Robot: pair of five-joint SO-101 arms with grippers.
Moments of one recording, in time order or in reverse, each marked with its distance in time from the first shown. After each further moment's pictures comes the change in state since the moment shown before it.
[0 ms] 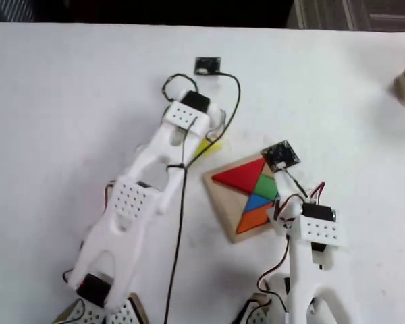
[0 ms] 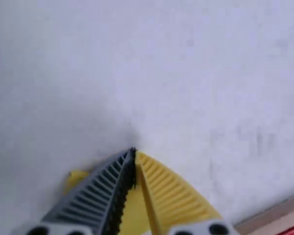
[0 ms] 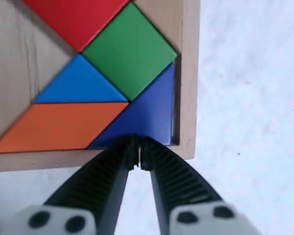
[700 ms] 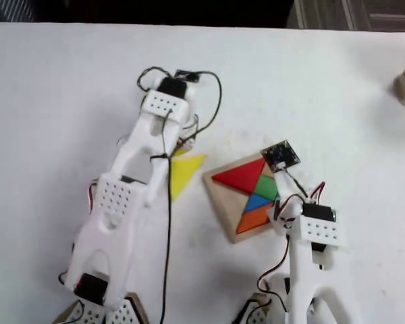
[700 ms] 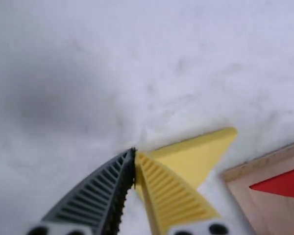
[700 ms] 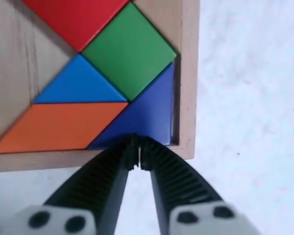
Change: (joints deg) left arm -5.7 -5.8 0.2 22.5 -11.4; right arm 0.1 0.0 0.0 -0.4 0.0
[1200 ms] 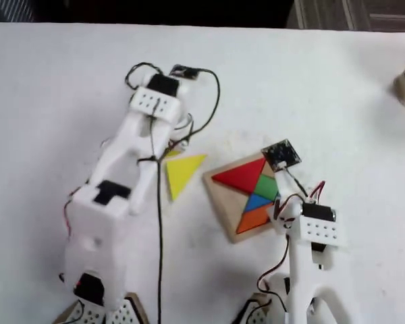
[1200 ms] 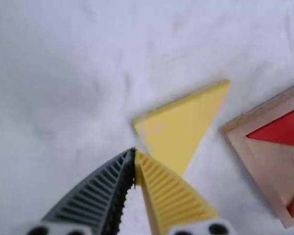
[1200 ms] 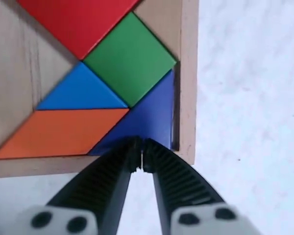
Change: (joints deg) left arm 0.0 -25.1 31.7 -10.1 -4.5; right arm -0.2 0.0 0.1 -0.6 0.0
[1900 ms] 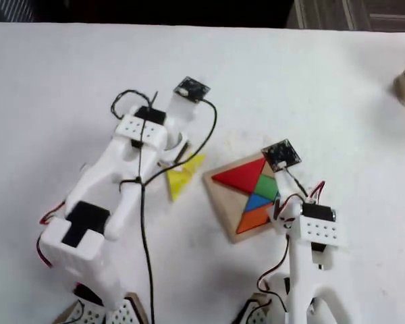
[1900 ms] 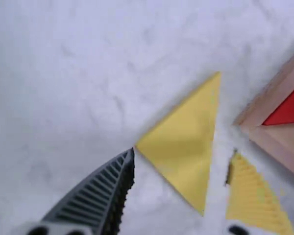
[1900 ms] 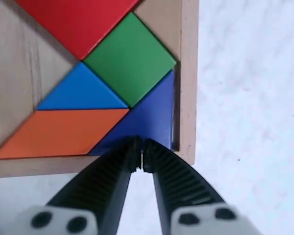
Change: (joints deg) left arm -0.4 -16.3 32.4 -26.2 -18.1; right arm 0.0 0.0 0.0 -0.1 0.0
